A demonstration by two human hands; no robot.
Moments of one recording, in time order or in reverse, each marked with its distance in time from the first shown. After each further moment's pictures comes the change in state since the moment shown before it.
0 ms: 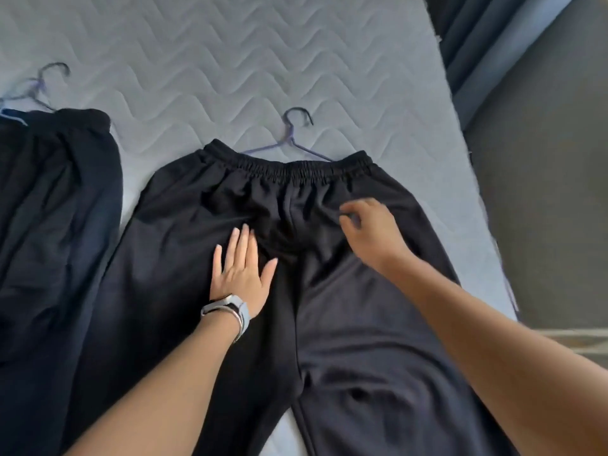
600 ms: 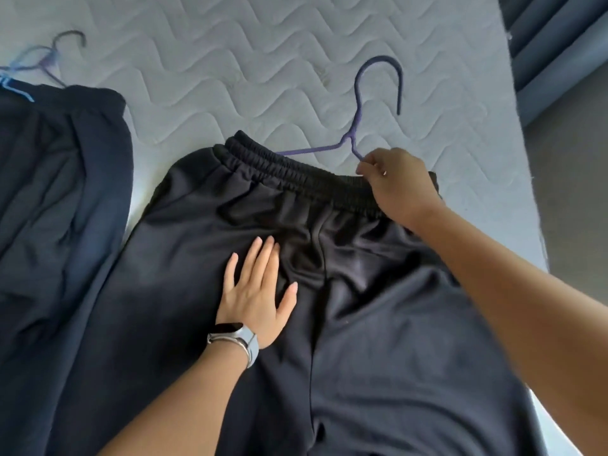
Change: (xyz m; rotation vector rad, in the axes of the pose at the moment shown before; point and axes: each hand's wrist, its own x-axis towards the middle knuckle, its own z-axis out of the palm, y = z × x) left_hand 0.011 -0.008 0.013 0.089 0.172 0.137; right_hand 0.099 -0.031 -0.010 -0.044 0.022 -0.152
